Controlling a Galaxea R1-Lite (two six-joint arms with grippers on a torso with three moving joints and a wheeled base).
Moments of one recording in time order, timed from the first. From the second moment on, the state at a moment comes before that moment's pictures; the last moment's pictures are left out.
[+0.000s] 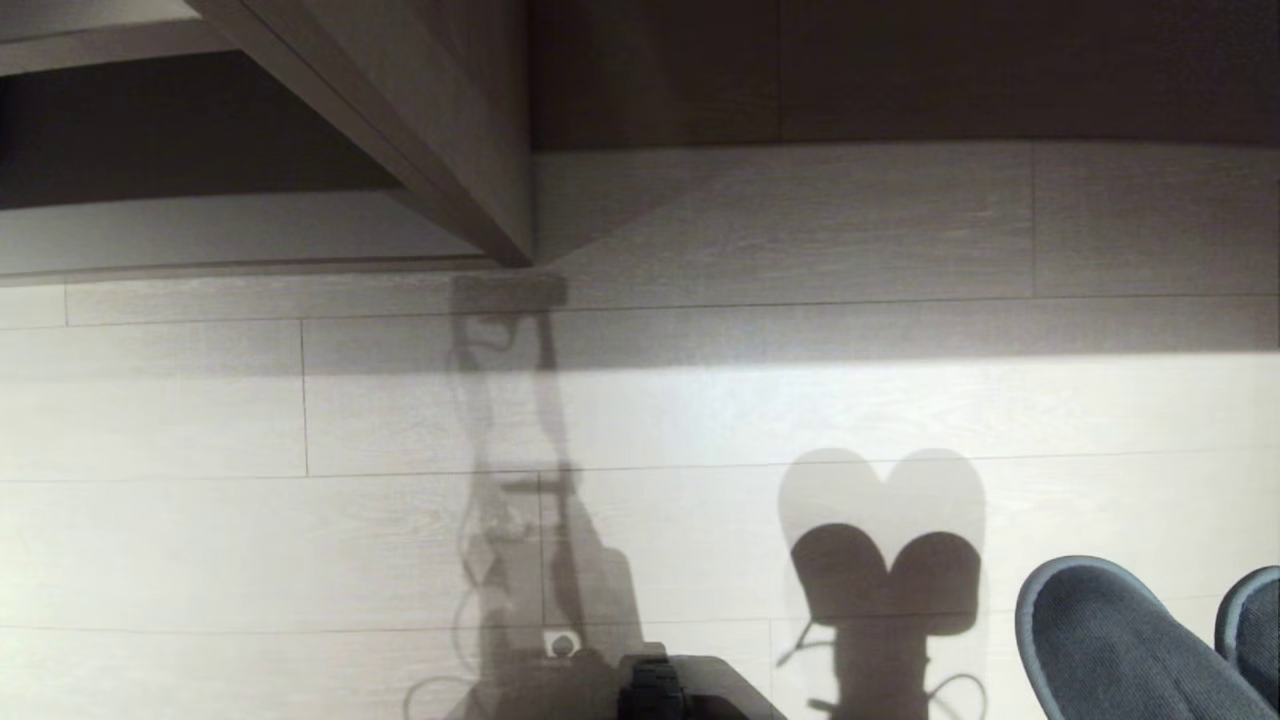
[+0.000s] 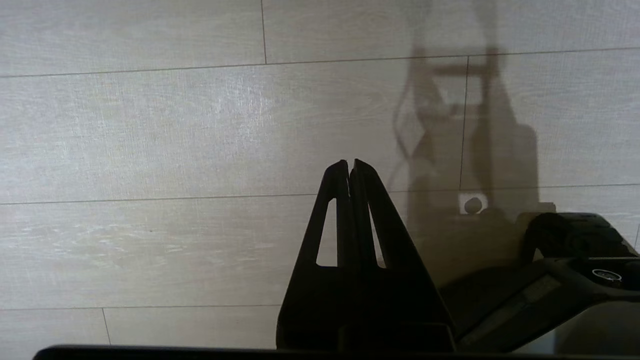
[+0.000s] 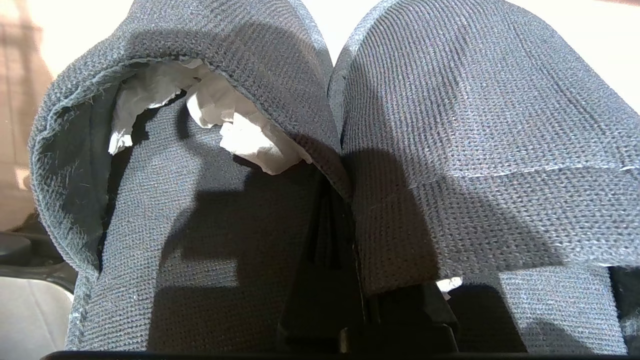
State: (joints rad) left arm 0.01 0.00 0.00 0.00 0.00 0.00; right arm 0.00 0.00 0.00 0.01 0.03 -0.08
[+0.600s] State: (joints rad) left arm 0.01 0.00 0.00 0.00 0.00 0.00; right arm 0.00 0.00 0.00 0.01 0.03 -0.08
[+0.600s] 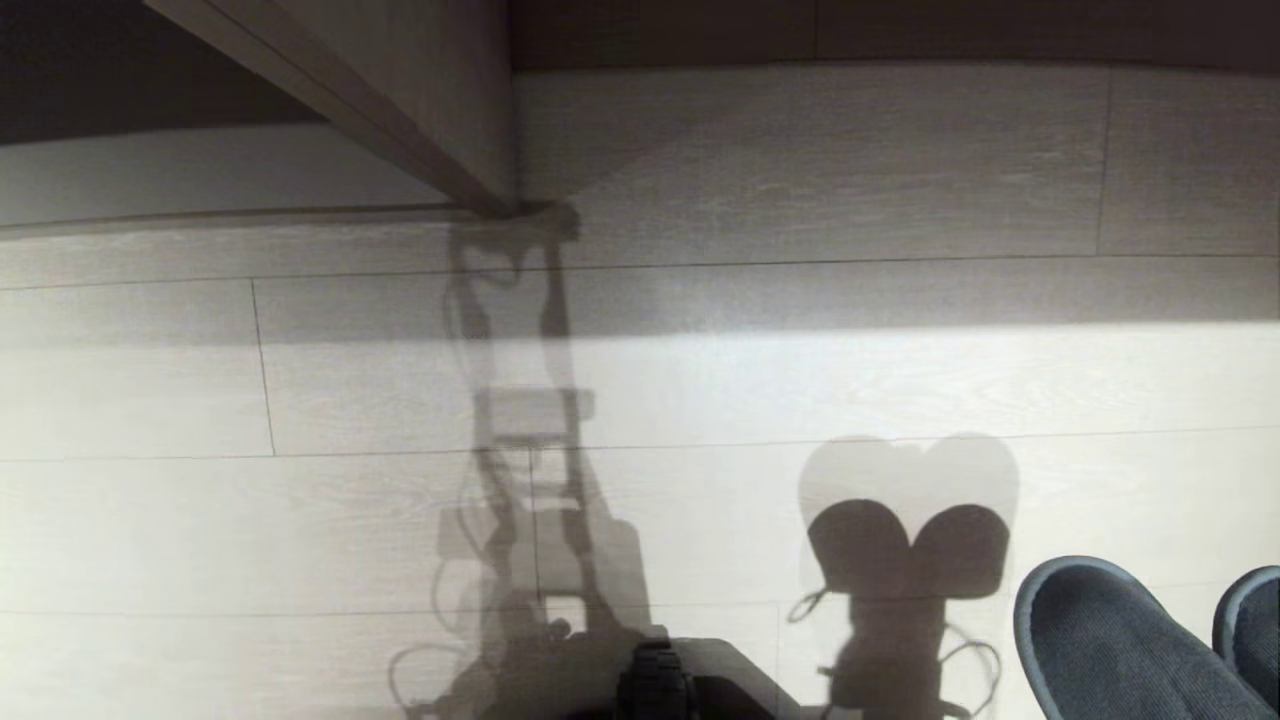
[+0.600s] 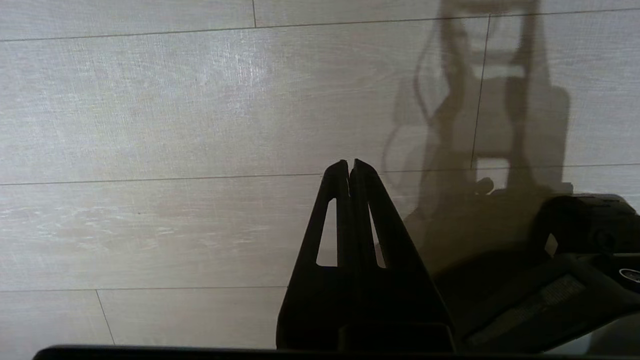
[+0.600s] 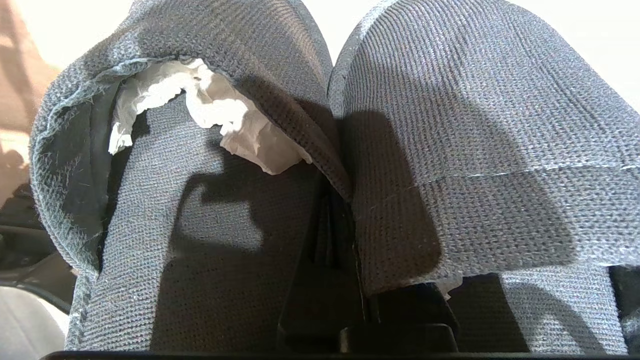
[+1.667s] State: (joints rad) left arm 0.01 0.00 0.00 0.00 0.00 0.00; right arm 0.00 0.00 0.00 0.01 0.03 -0.08
